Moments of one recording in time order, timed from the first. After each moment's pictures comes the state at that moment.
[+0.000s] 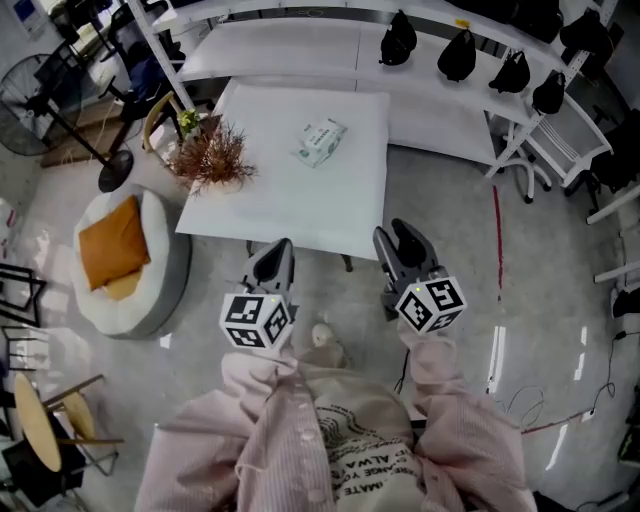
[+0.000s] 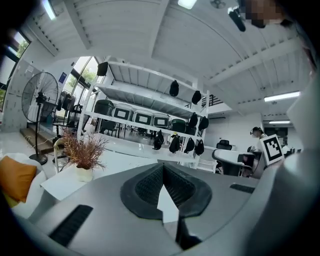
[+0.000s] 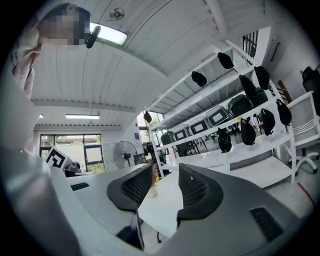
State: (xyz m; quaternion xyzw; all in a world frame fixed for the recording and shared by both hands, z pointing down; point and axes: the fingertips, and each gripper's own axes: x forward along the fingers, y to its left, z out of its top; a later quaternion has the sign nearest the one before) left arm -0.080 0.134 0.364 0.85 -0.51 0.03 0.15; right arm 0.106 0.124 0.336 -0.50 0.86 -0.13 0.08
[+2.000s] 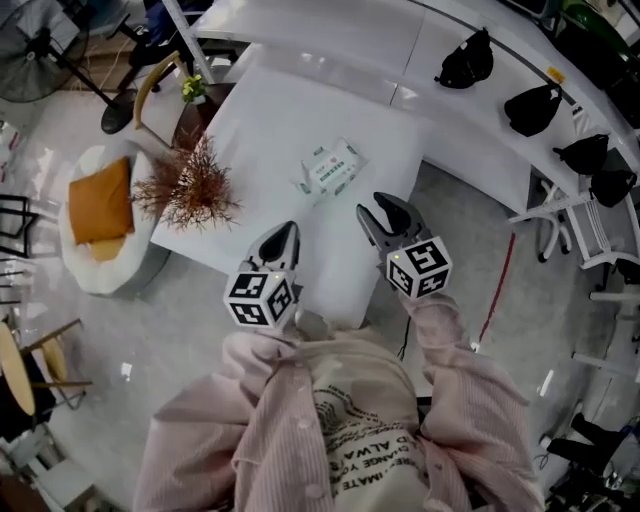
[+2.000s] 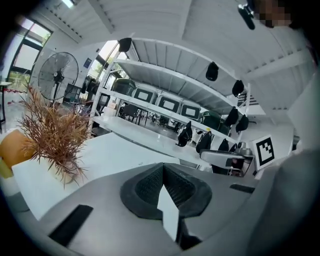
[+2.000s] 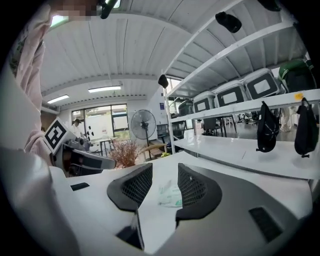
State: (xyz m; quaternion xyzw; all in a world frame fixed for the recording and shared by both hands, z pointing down) left arm -0.049 -0.124 0.446 0.76 -0.59 0.03 0.26; right arm 0.080 -0.190 0.423 -0.32 0.93 -0.11 -0.11
